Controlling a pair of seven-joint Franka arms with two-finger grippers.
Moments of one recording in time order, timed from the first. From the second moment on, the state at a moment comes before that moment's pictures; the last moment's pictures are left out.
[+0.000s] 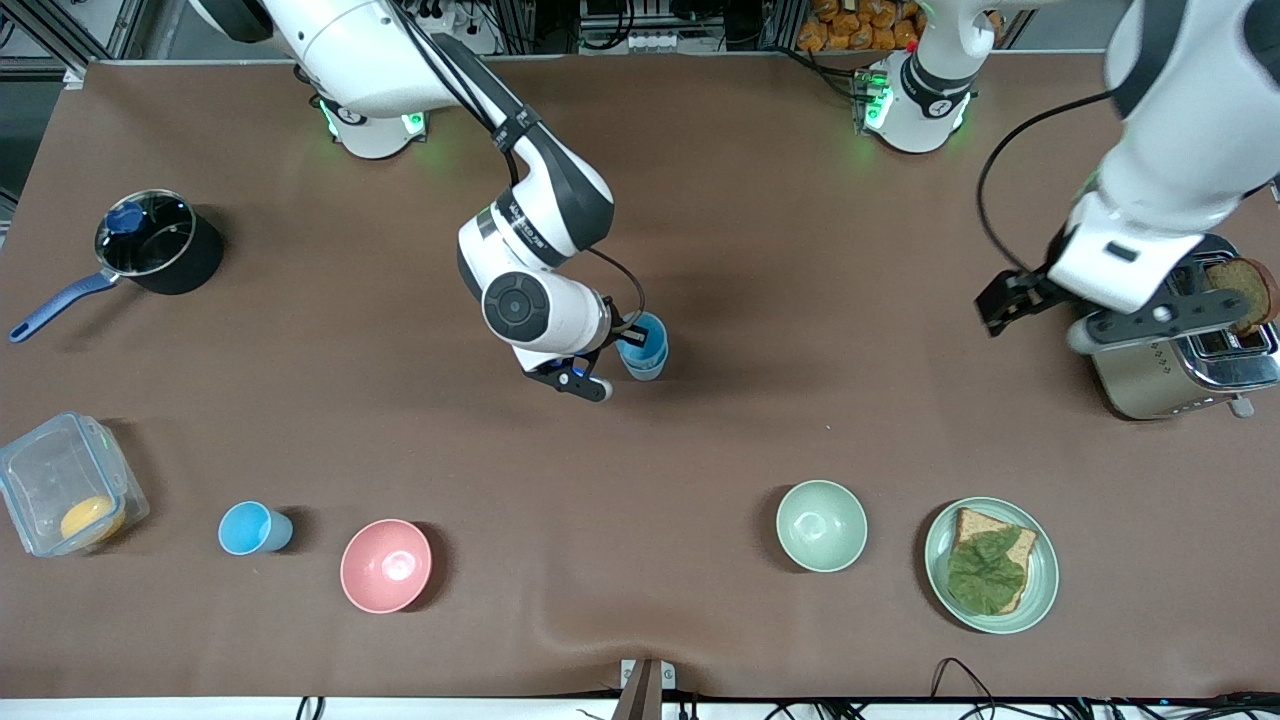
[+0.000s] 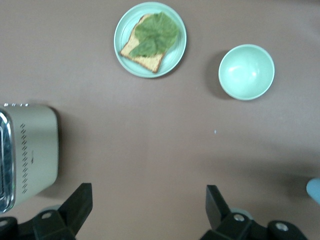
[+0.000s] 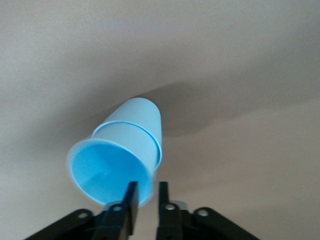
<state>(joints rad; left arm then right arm) -0.02 0.07 -0.21 -1.58 0.10 1.69 -0.38 0.57 0.65 0.10 -1.46 0.40 1.99 0.87</state>
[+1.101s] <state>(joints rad) 0.00 0.00 -0.12 -1.57 0.05 1.54 -0.26 0.05 0.30 0.03 -1.51 0.12 1.61 0.01</state>
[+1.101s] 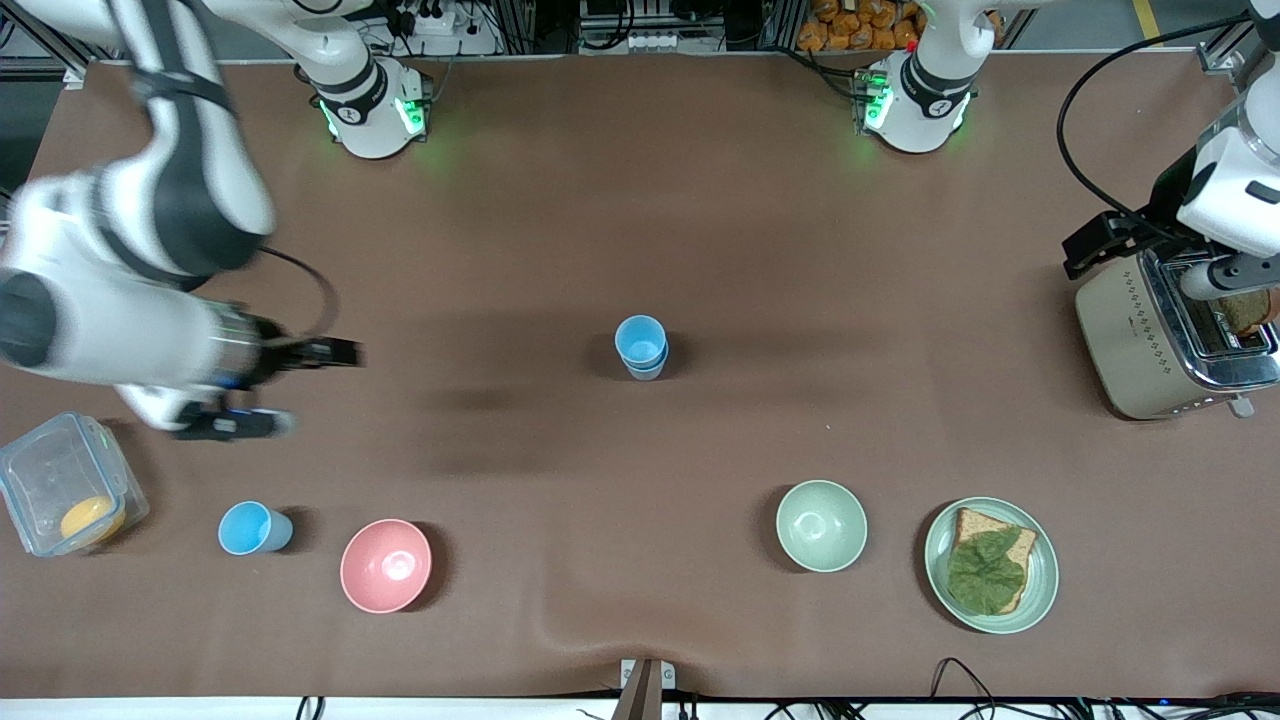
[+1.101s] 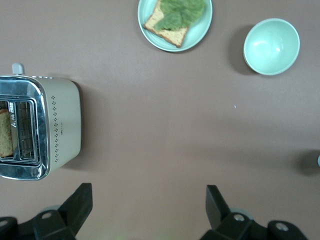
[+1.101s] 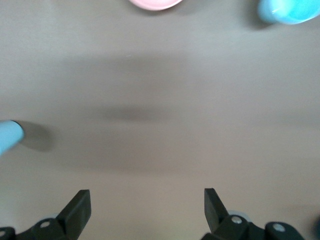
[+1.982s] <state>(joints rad) -0.03 -0.03 -0.14 -1.57 0.04 1.50 -0.24 0.00 0.04 -0.11 -1.63 0.01 1.53 -0.06</state>
